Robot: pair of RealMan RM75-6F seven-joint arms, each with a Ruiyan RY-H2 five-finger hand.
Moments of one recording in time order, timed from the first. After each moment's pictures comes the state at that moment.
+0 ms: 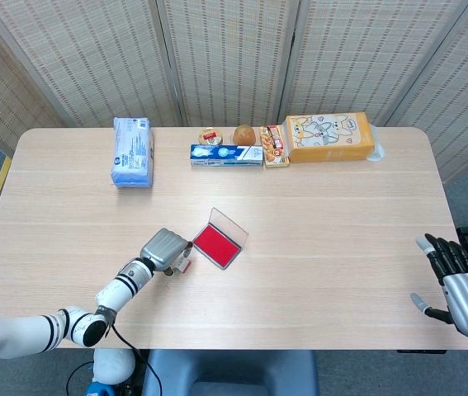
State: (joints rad) left arm -0.99 -1.55 0.00 -1.38 0.99 0.75 0.39; right arm 0.06 -1.01 0.01 -1.64 -1.60 1.48 0.11
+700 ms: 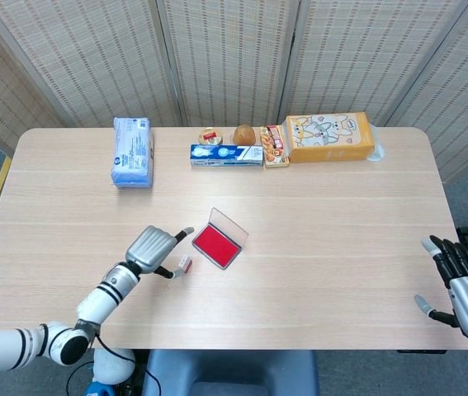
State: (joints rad) left arm -0.89 -1.36 -0.01 -1.67 1.04 0.98 0.46; right arm 0.04 -1.01 0.00 -1.64 -1.62 1.52 0.15
